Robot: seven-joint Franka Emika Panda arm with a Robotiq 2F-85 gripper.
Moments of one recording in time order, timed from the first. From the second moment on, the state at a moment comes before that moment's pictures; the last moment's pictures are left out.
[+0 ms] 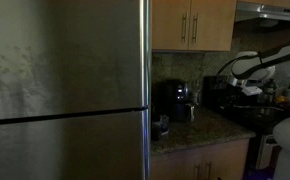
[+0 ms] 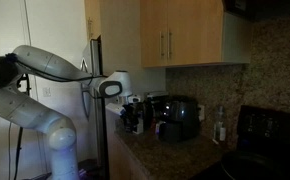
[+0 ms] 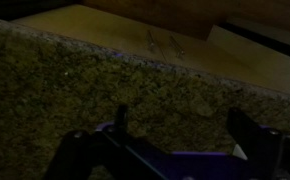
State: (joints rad) arm -0.03 -0.79 -0.20 -2.79 -0.07 2.17 -0.30
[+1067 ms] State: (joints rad) arm 0.16 -0.54 -0.05 -2.70 0.14 2.79 -0.07
